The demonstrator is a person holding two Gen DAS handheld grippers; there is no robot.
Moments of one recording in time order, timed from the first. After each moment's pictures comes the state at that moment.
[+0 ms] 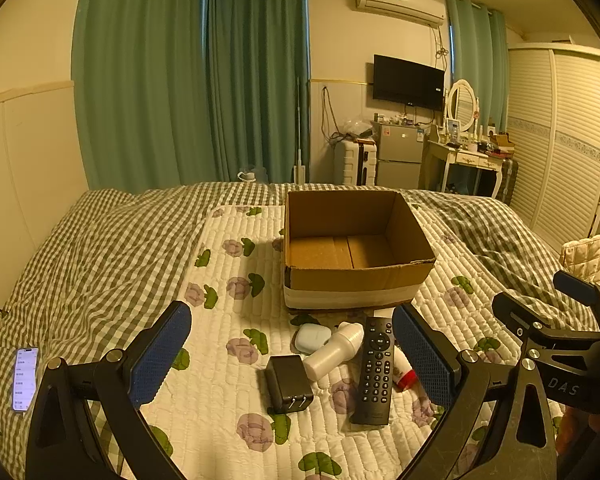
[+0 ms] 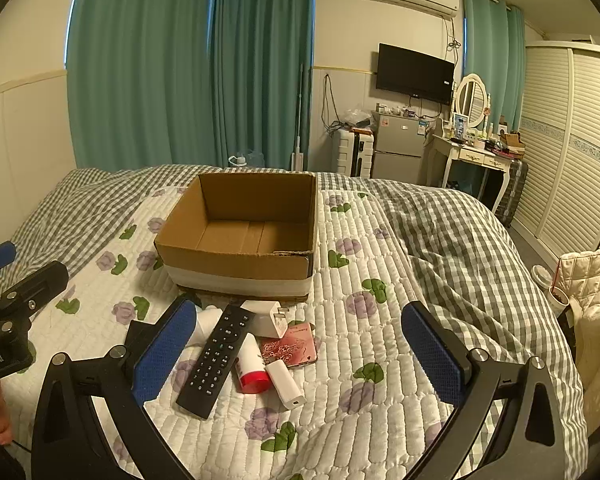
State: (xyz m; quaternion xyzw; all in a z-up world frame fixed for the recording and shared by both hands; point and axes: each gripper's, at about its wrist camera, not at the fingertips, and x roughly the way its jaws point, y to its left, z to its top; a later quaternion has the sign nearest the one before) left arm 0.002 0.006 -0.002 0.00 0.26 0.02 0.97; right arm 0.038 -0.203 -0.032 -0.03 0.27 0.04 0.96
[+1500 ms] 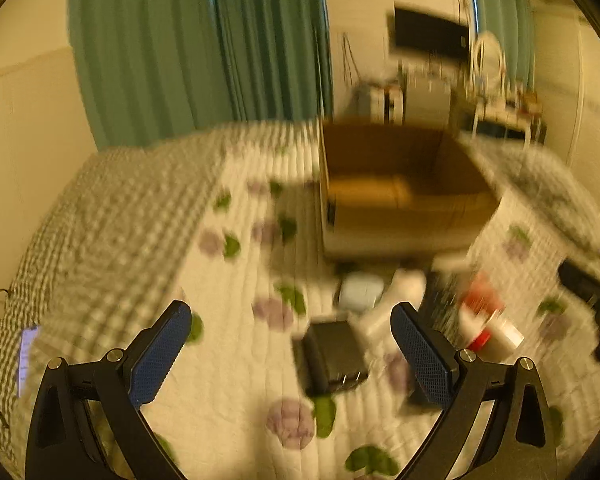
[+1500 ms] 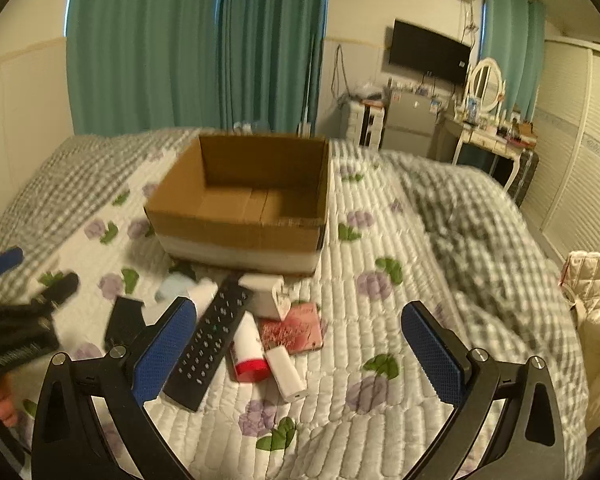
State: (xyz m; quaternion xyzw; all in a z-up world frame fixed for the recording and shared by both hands) left arm 0.050 0.027 -0.075 0.03 0.36 0.06 0.93; right arm 0.078 -0.192 -0.076 -0.05 0.34 0.05 0.94
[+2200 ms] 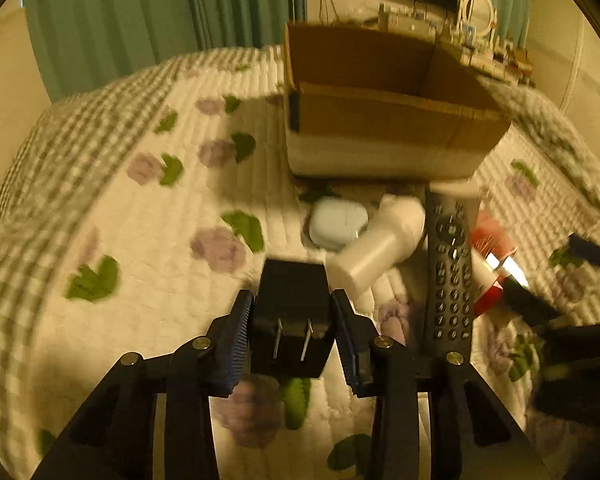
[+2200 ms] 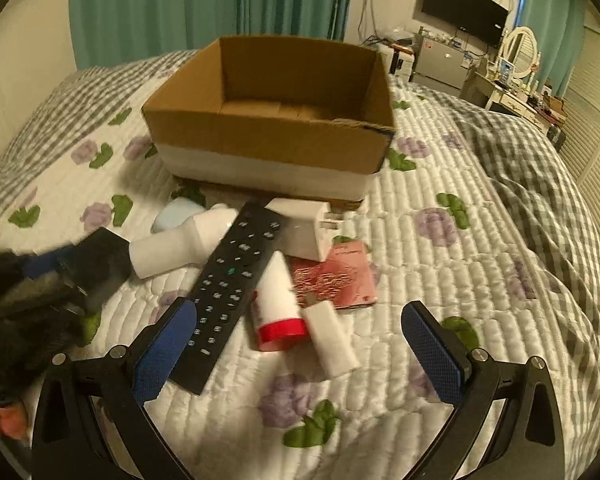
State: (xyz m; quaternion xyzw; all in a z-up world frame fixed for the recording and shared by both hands) left arm 0.072 0.020 -0.118 0.02 0.44 0.01 0.90; right arm 0.113 -0.147 -0.139 -0.09 0.44 0.08 0.89
